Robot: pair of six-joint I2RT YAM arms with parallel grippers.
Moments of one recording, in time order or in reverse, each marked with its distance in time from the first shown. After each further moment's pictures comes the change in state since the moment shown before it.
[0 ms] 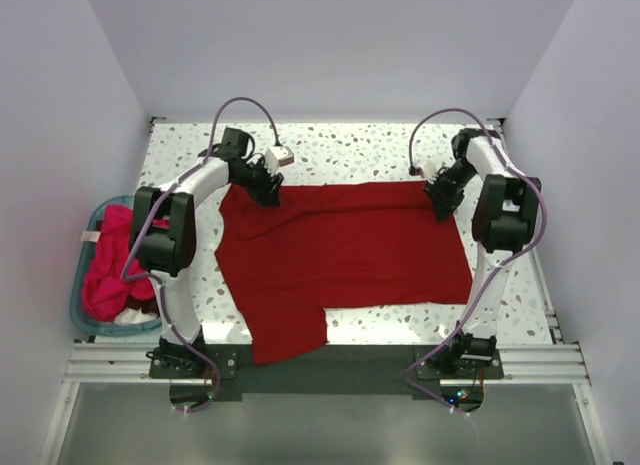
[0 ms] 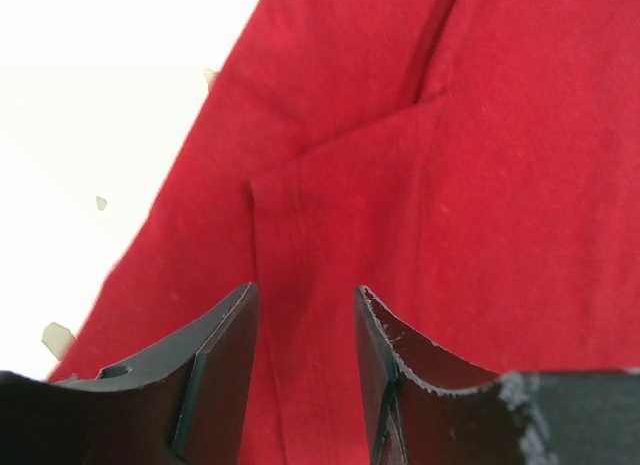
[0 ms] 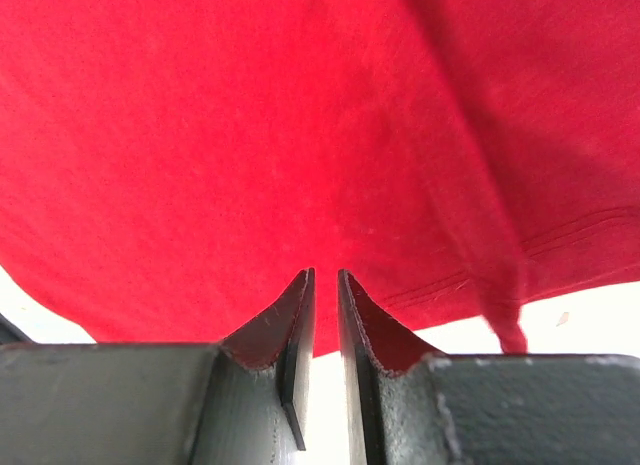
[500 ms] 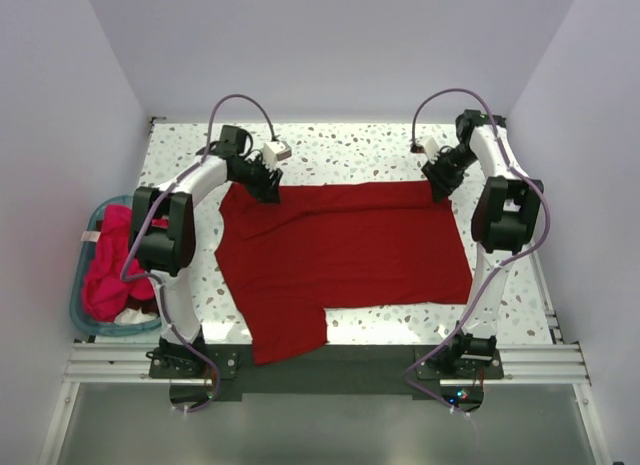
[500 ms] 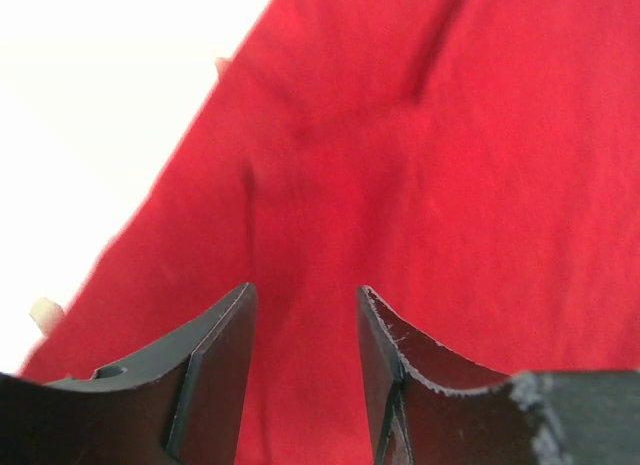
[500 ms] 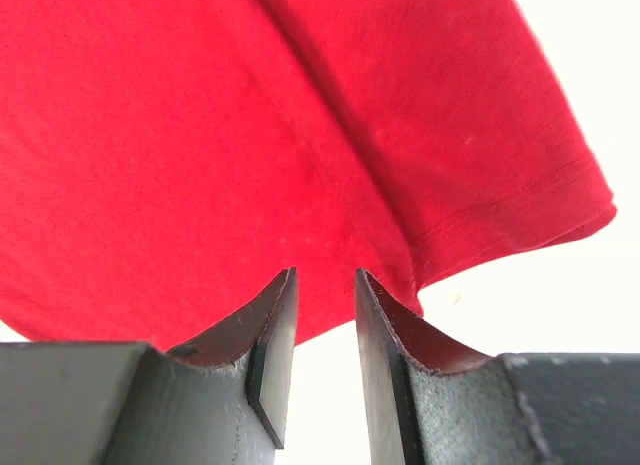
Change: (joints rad) left arm 0.026 -0.034 -0.037 -0.008 0.016 -0.078; right arm 0.006 0.000 0.130 0.011 -0.026 0.025
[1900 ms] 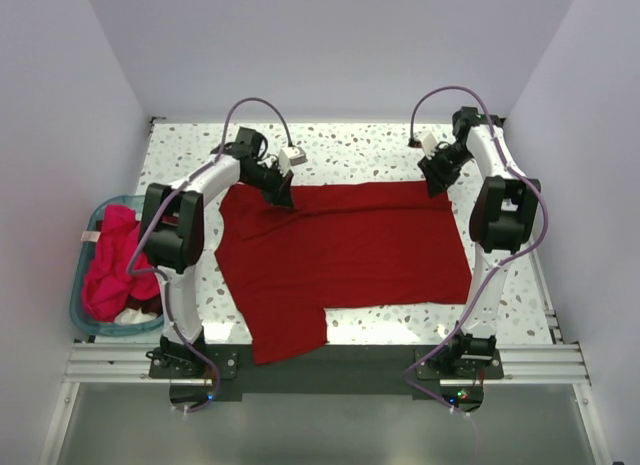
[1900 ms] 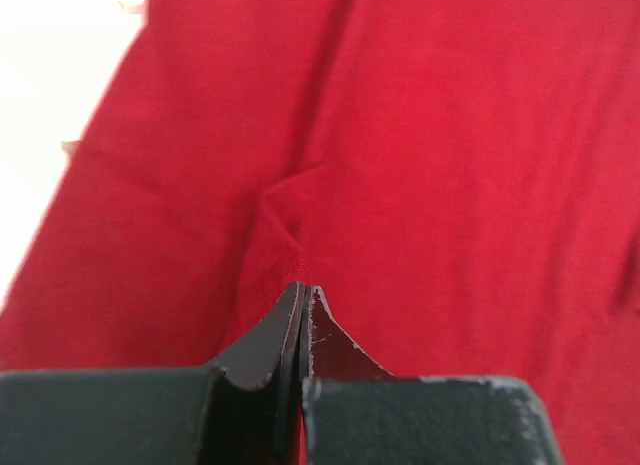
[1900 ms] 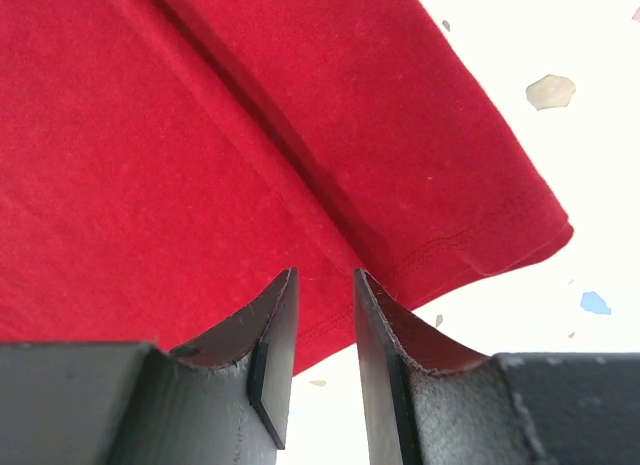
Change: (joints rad) left arm -0.076 0.092 0.112 -0.074 0.137 0.005; right arm 0.018 0.003 0.023 0.078 -0.015 0.105
